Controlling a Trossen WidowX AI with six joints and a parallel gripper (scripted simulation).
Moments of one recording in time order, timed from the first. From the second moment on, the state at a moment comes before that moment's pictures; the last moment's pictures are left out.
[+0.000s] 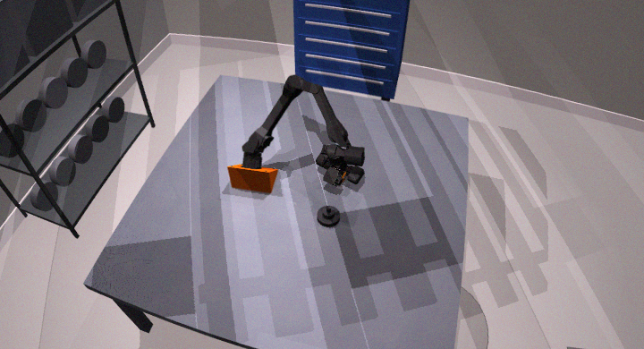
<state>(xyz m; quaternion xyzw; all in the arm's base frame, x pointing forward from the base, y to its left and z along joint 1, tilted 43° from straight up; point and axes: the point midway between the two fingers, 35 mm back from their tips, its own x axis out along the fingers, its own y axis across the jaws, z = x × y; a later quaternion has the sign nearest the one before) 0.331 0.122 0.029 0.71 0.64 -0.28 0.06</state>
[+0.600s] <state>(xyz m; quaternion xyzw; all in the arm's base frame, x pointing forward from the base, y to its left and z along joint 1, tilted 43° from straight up) 0.329 0.122 0.031 0.71 0.64 -0.30 0.07</state>
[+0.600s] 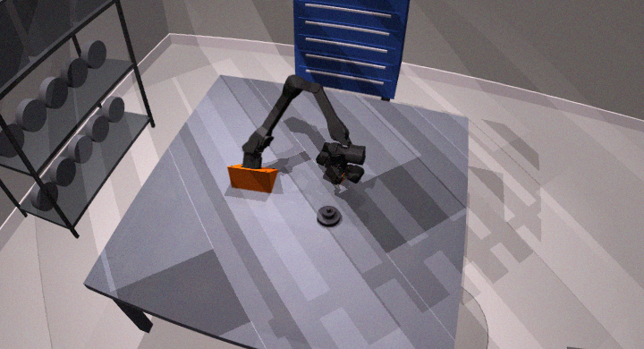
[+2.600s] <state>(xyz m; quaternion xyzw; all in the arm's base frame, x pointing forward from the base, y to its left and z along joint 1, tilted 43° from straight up) 0.345 0.143 0.073 0.54 0.57 -0.54 0.31</state>
